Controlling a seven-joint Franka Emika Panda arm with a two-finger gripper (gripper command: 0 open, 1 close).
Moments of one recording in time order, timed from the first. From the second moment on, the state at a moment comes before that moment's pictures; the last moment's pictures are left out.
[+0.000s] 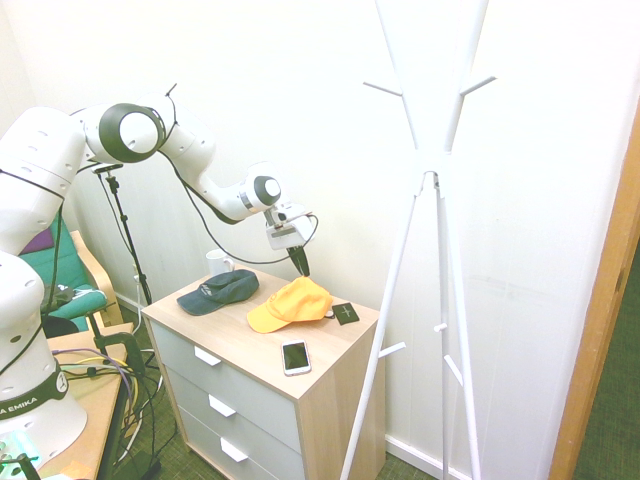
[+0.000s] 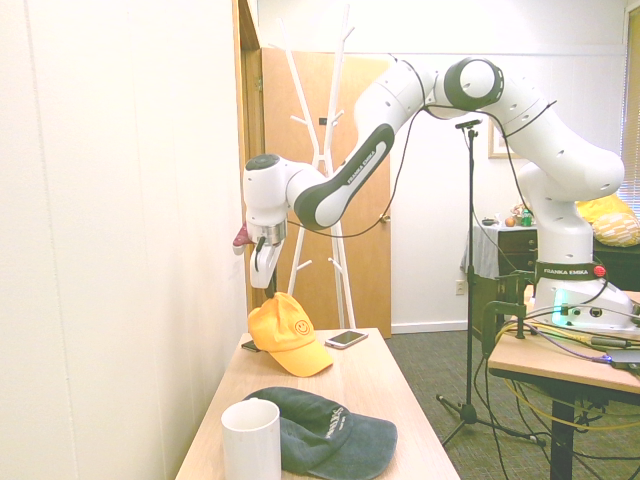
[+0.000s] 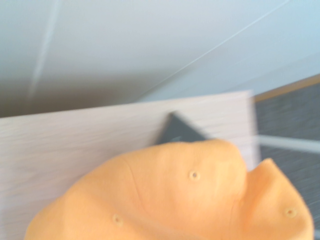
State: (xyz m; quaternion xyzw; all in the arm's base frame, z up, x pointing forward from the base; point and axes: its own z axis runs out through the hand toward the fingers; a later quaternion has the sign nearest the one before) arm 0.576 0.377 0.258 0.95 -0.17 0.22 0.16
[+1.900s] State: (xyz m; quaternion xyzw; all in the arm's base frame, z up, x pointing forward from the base) arm 0.508 0.106 0.729 0.76 -0.28 0.49 0.32
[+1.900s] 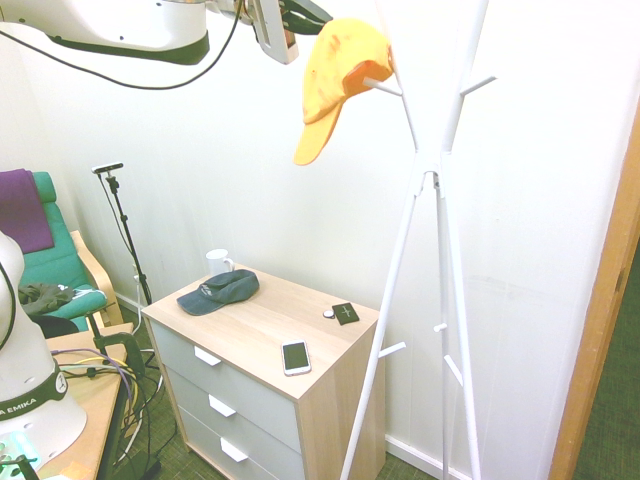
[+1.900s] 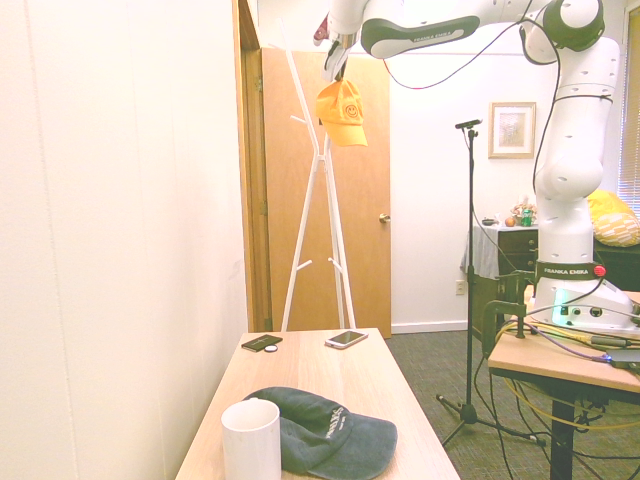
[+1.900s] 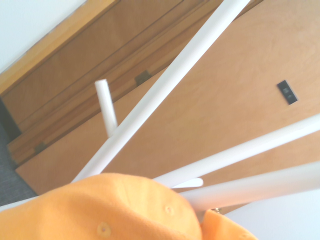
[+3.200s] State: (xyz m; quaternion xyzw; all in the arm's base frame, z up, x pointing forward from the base) arm 0.525 0.121 0.634 0.81 -0.29 0.44 0.25
